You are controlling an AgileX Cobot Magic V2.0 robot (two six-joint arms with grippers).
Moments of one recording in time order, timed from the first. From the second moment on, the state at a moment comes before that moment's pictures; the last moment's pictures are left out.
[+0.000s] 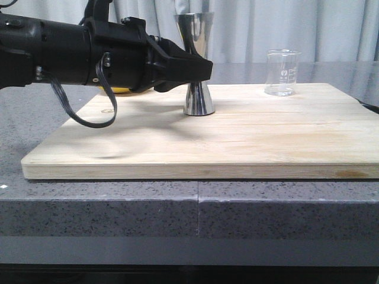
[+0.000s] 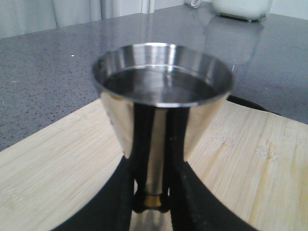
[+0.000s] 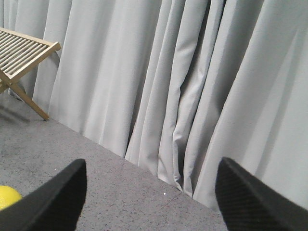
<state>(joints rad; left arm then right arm) -0.51 1.82 -0.93 0.89 -0.82 -0.65 -0.01 1.31 -0.87 -0.79 -0.80 0.47</state>
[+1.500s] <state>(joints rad) -0.51 1.82 -0.93 0.93 -0.85 -0.65 -0.01 1.31 -0.87 -0.79 -0.80 0.47</state>
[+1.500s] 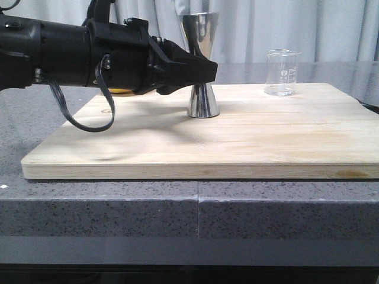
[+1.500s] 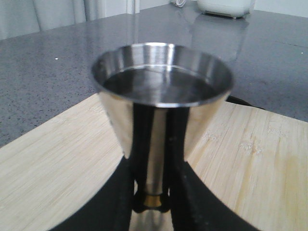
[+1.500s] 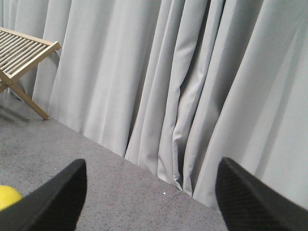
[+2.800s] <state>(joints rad) -0.51 1.81 -0.93 1.01 -0.87 -0.65 -0.01 1.31 -0.87 -0.79 -0.80 0.47</state>
